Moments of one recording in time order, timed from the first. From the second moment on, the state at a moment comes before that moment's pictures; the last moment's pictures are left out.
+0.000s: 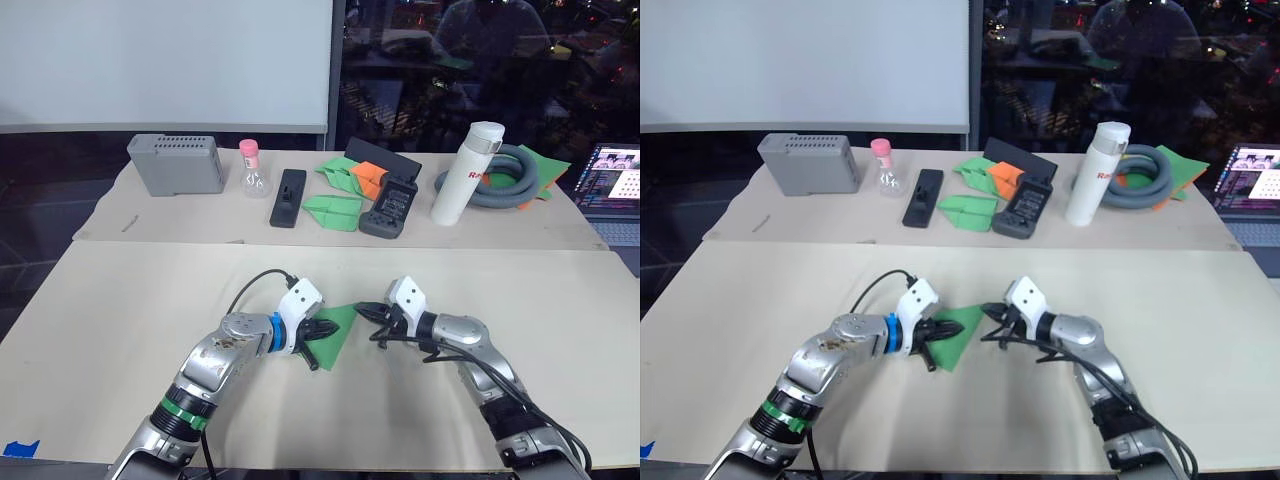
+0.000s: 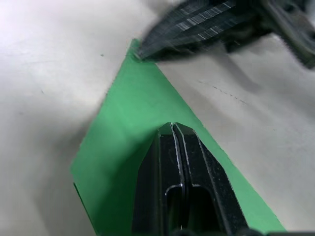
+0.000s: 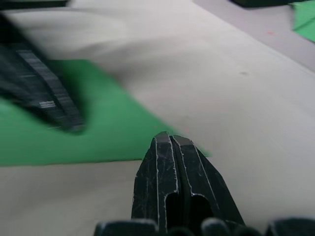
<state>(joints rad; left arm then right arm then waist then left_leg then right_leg) -0.39 0.38 -0.32 -0.13 -0.25 0.74 -0.71 -0.33 -0.39 0.19 0.20 0.10 0.04 0.85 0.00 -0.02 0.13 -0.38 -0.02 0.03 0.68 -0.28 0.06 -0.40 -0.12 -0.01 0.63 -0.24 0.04</state>
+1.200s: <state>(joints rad) -0.39 0.38 -0.30 -0.09 -0.25 0.69 -0.73 -0.16 -0.50 0.40 -0.27 0.10 0.32 0.94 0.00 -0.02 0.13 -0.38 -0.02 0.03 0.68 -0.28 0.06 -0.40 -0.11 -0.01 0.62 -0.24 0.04</state>
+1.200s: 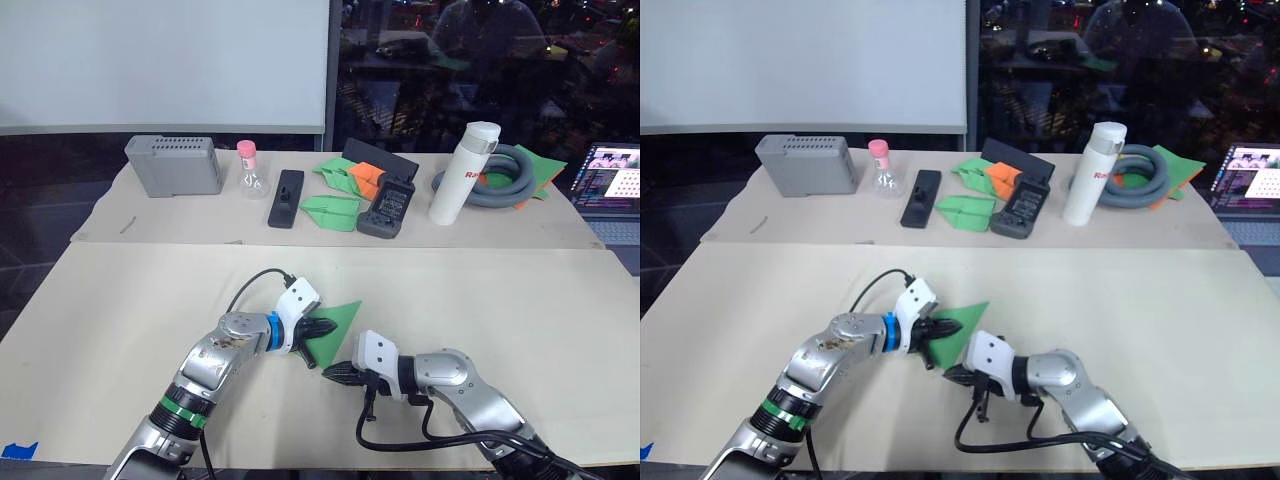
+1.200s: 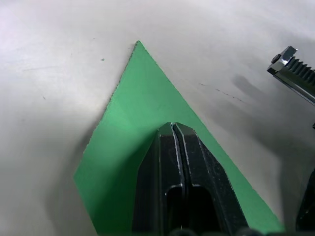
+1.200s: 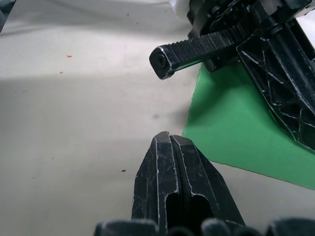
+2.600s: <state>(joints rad) -0.69 0.21 -0.31 0.42 -0.18 0.41 -0.87 -0.30 -0.38 0.38 -0.19 0.08 0.53 0.71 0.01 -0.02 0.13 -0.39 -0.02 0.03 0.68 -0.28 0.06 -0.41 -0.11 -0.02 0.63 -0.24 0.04</state>
